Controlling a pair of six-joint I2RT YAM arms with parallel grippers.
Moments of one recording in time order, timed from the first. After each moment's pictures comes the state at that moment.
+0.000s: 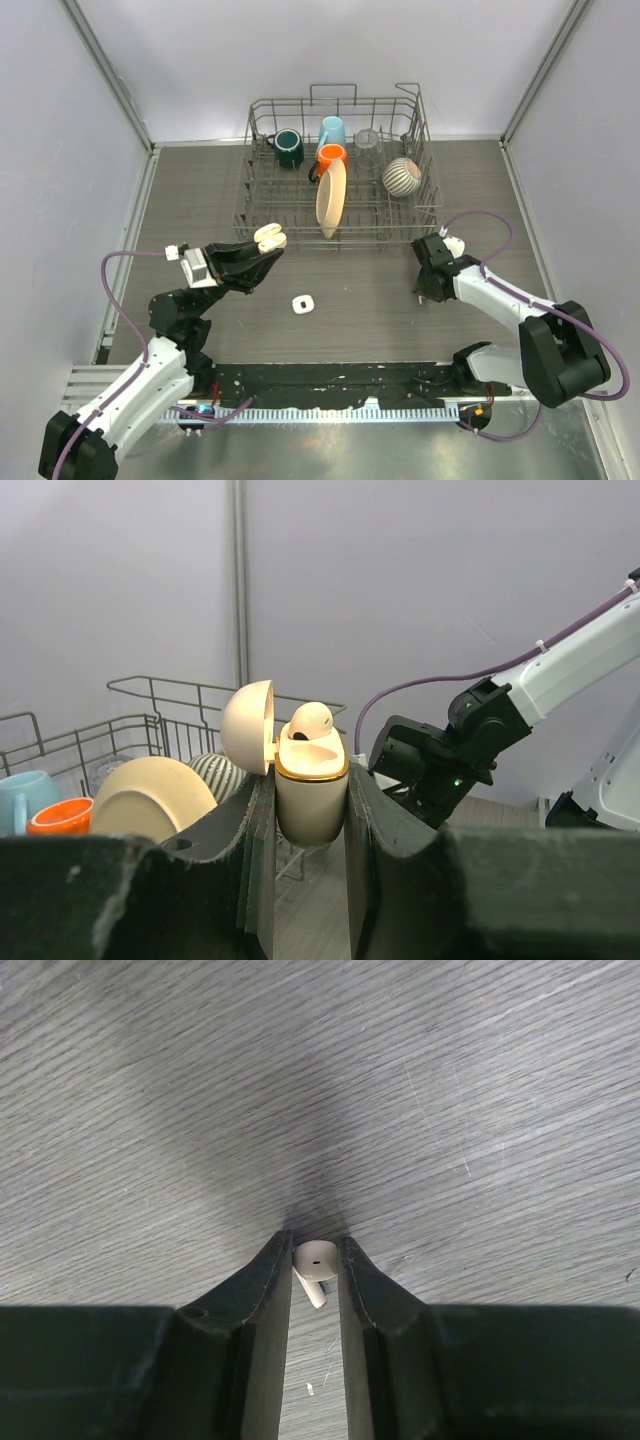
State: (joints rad) left arm -0.47 0.63 0.24 1.03 0.50 -0.36; right arm 0.38 1.24 0.58 -0.52 0.29 0.75
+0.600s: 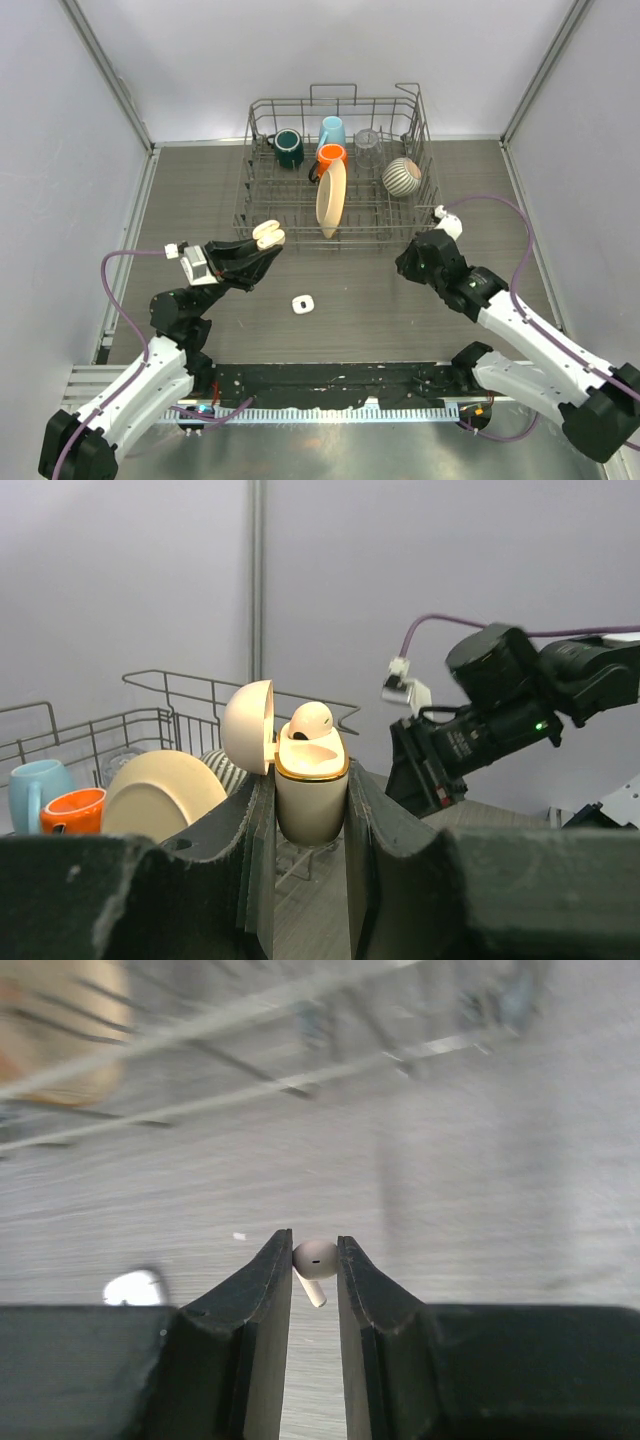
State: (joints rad) left arm -0.47 0.63 0.24 1.03 0.46 -0.36; right arm 0.56 0.91 0.65 -0.50 0.28 0.76
